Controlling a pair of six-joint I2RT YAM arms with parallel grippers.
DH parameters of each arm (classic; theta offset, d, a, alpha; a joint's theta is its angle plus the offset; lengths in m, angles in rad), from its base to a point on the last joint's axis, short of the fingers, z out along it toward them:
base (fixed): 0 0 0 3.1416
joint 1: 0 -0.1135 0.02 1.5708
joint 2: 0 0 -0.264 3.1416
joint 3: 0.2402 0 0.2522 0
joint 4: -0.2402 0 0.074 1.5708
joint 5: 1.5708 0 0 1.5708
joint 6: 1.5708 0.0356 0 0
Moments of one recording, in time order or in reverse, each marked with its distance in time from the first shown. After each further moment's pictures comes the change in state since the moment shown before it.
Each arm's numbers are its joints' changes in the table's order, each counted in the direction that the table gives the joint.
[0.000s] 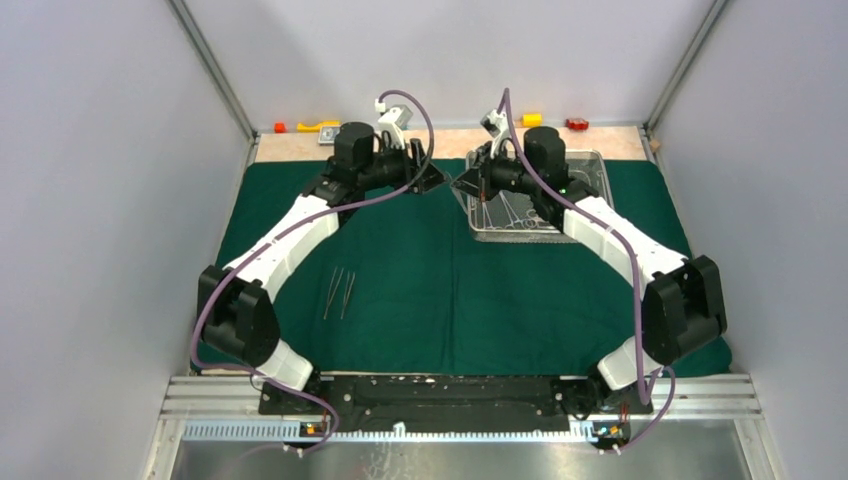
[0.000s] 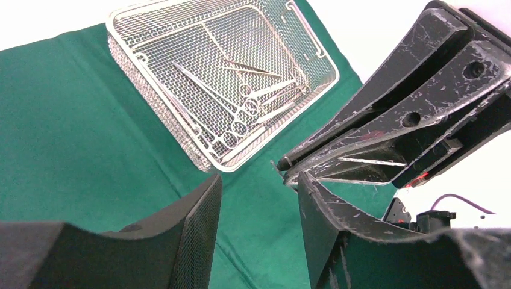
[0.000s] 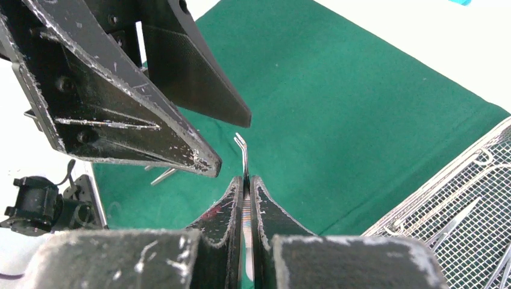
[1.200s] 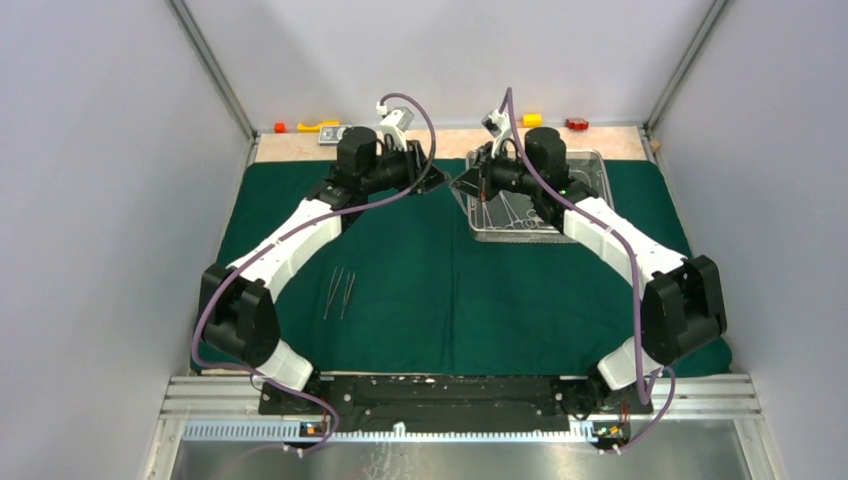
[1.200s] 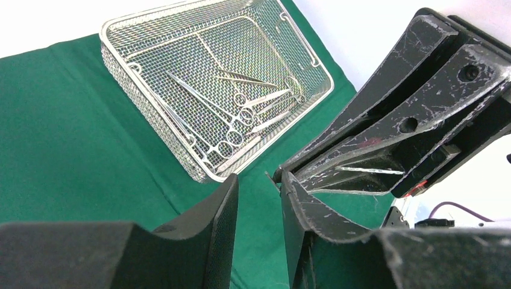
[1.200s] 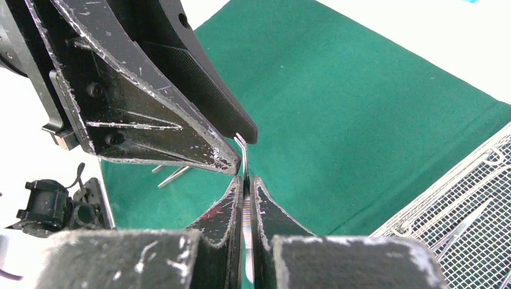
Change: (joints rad) left arm 0.022 0.001 -0.048 0.109 -0.018 -0.051; right arm 0.000 0.000 -0.012 0.039 -0.018 0.042
